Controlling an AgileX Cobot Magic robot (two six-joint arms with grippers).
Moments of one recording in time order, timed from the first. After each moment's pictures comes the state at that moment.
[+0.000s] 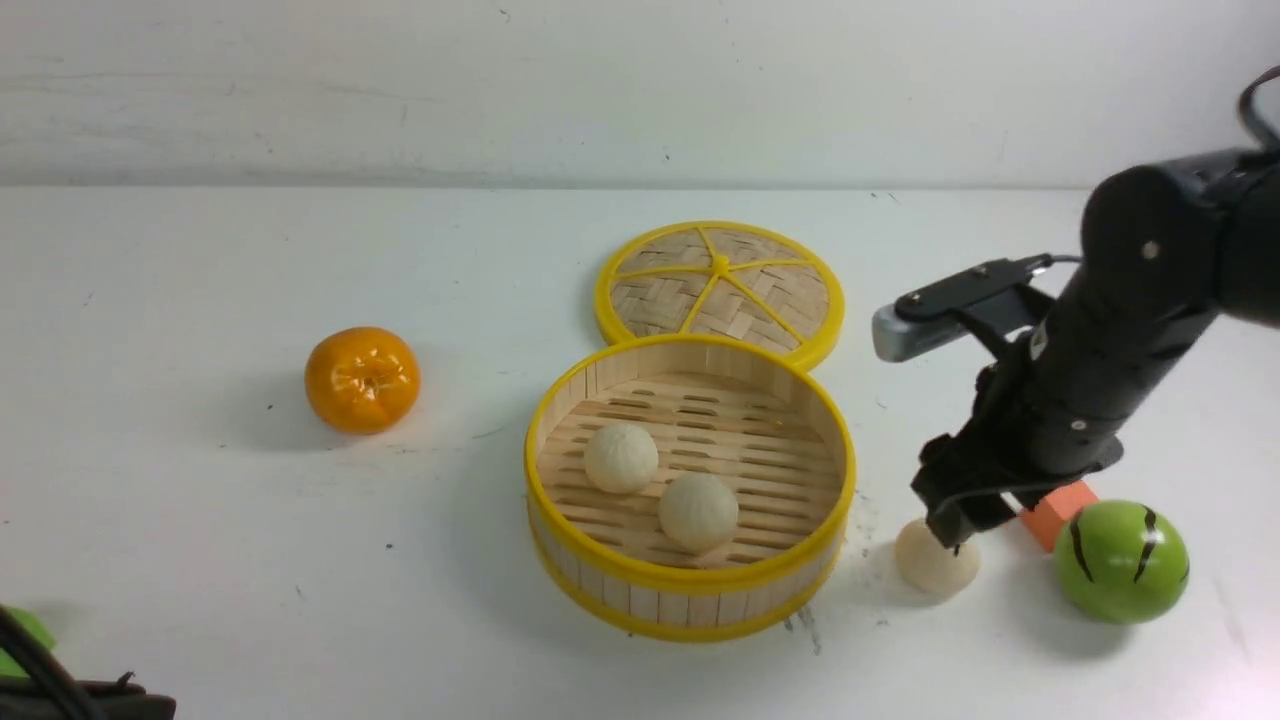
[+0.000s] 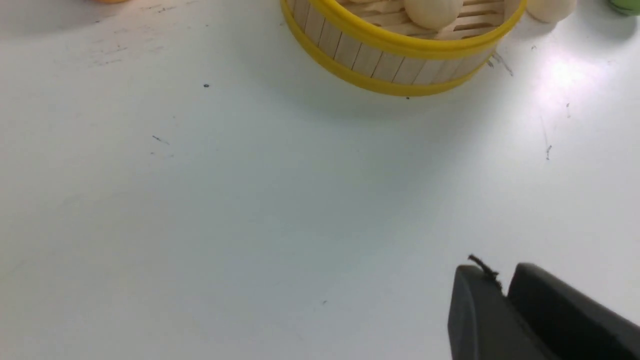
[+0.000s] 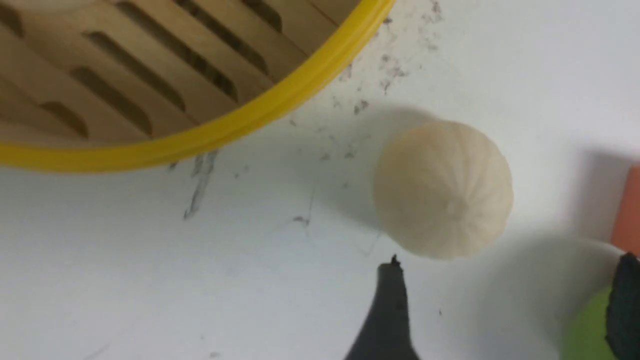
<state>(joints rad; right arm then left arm) 0.31 1.78 -1.27 0.06 0.88 -0.13 -0.68 0.56 -0.70 0.06 0.91 -0.34</state>
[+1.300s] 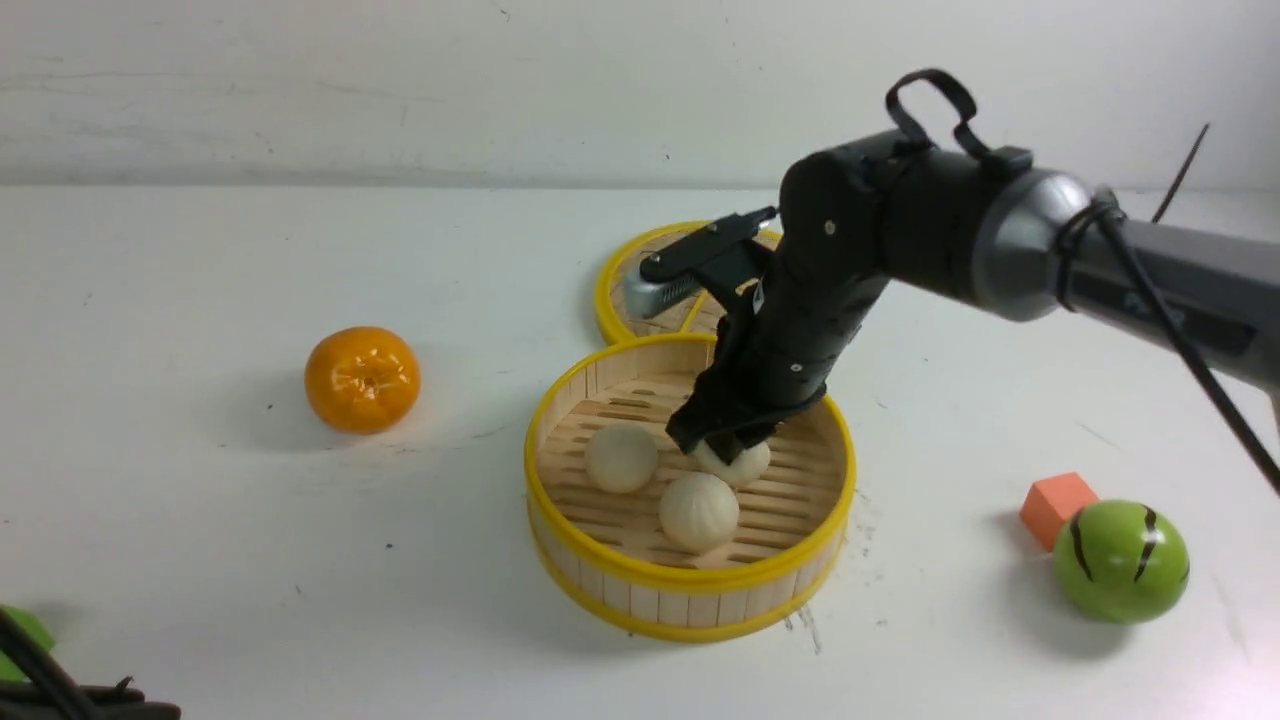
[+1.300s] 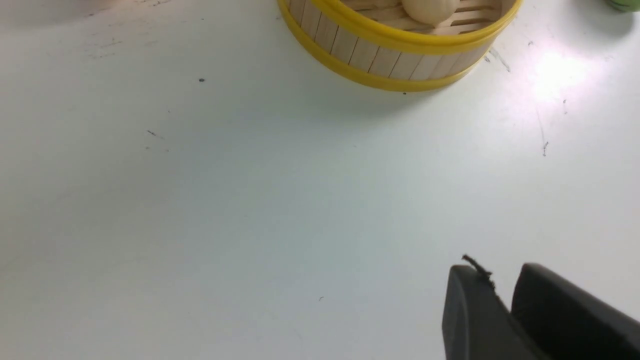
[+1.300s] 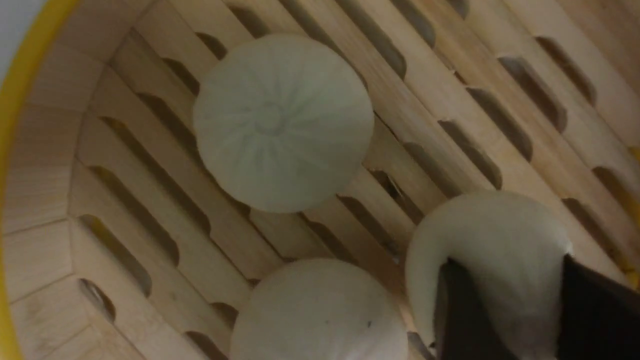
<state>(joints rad) 0.52 2.11 -1.76 0.08 0.90 -0.15 -0.68 0.56 -0.70 0.06 0.91 -0.34</state>
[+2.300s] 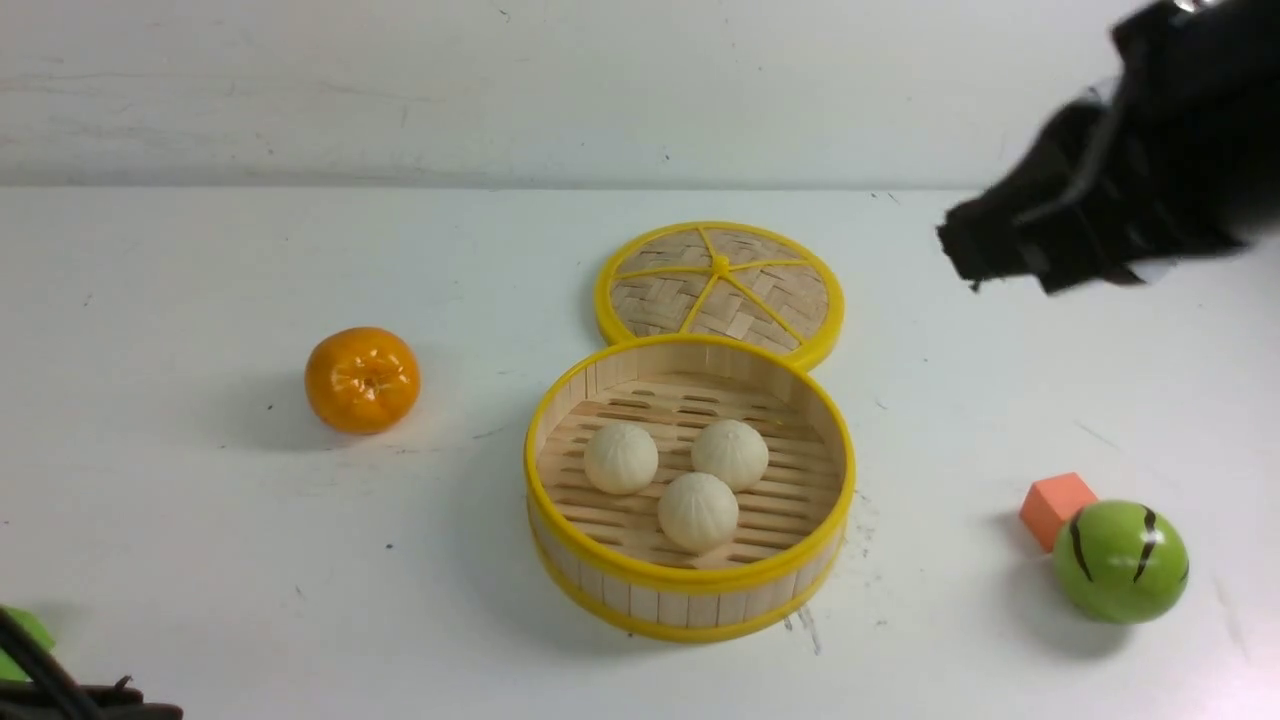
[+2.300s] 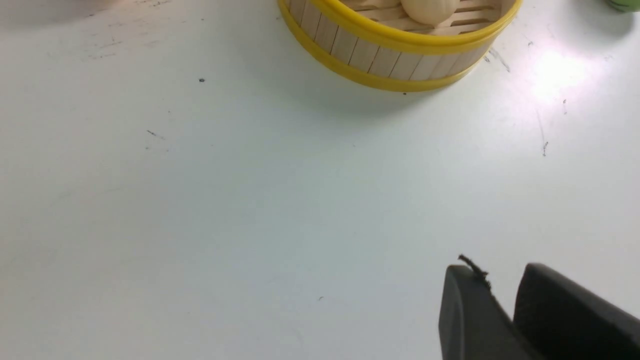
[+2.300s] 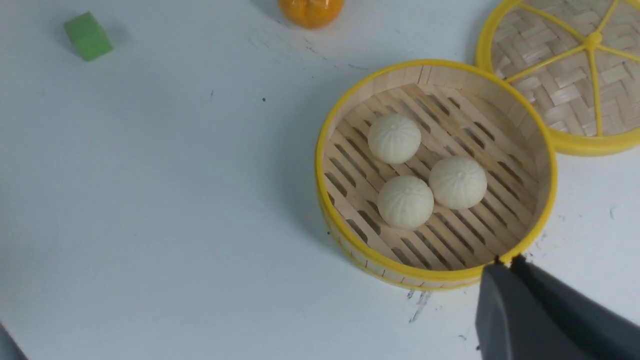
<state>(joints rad) 0.52 1.17 -1.39 0.25 1.00 -0.18 -0.68 0.56 -0.70 0.06 0.91 -0.34</state>
